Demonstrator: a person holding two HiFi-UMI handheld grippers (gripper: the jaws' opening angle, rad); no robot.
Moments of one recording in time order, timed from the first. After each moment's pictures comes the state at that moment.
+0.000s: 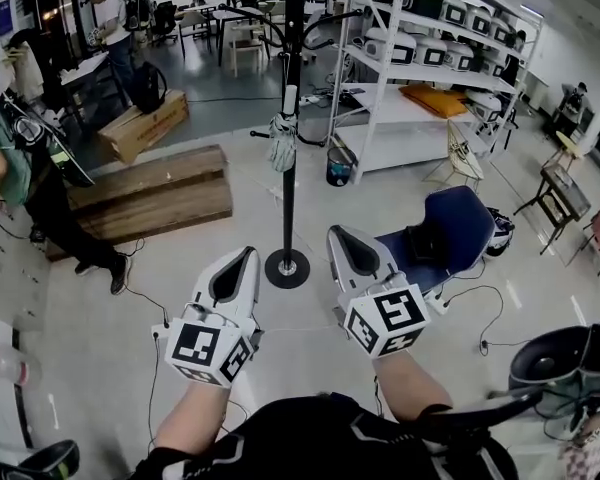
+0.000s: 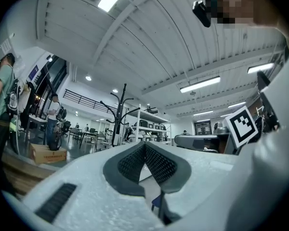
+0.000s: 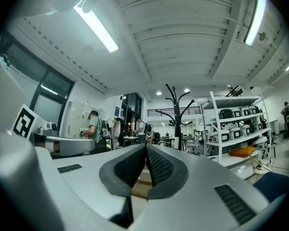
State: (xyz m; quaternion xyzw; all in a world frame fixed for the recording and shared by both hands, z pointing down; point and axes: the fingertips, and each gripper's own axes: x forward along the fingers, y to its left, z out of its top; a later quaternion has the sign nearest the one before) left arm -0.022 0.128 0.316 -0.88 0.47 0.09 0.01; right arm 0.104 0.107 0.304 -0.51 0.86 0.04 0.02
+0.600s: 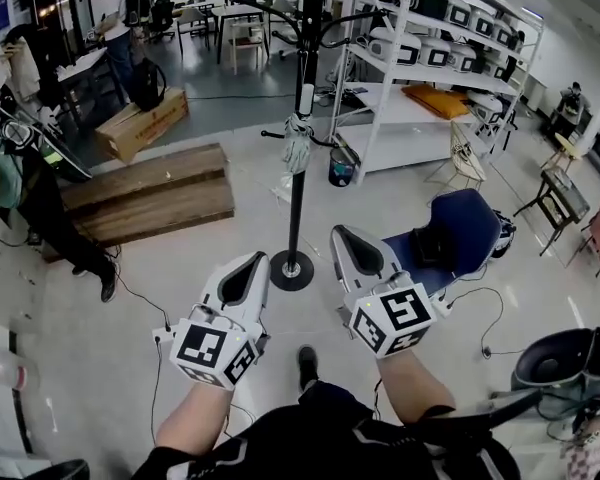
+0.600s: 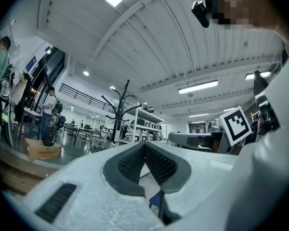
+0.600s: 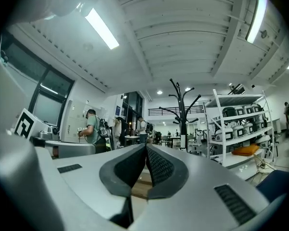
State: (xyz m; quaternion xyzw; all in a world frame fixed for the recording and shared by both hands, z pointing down) left arm -0.054 0.099 0.336 -0.89 0.44 0.09 -0.01; right arm 0.061 0.075 0.314 -0.51 0.86 0.04 0.02
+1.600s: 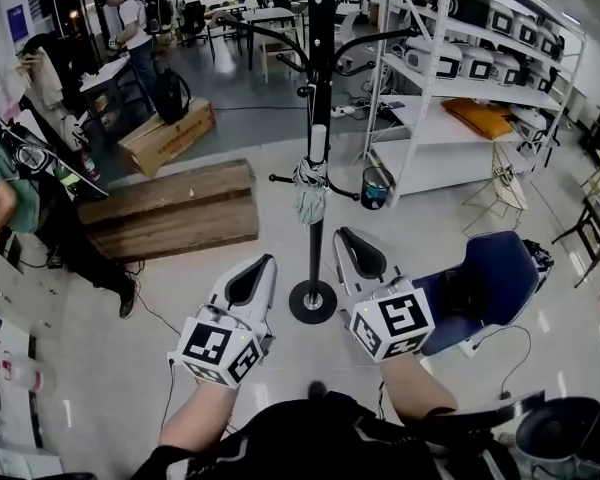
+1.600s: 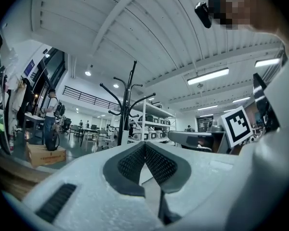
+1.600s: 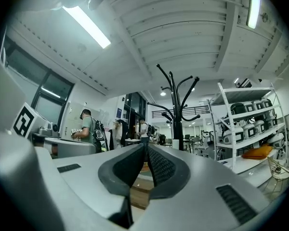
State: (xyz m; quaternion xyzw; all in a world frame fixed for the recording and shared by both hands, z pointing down) left arm -0.008 -0.102 0.321 -0.88 0.48 0.05 0.00; right arm 0.102 -0.134 0.302 -0.47 0.88 0.04 0.04
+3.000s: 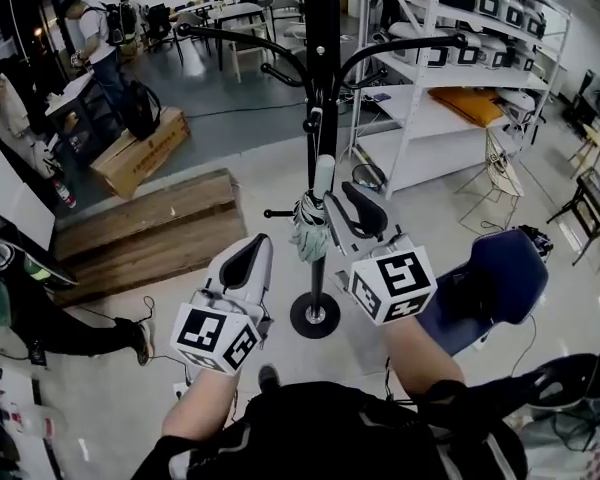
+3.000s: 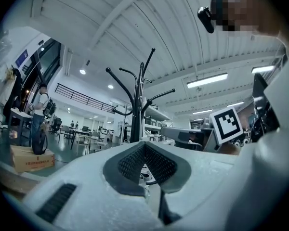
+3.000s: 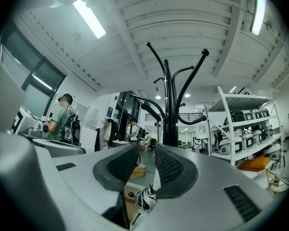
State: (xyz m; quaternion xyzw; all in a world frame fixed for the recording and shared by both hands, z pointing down) left arm -0.036 -0.281 0.312 -0.90 0.43 0.08 0.01; right arm 0.077 -0.324 0.275 -0.52 0.85 0.08 0.04
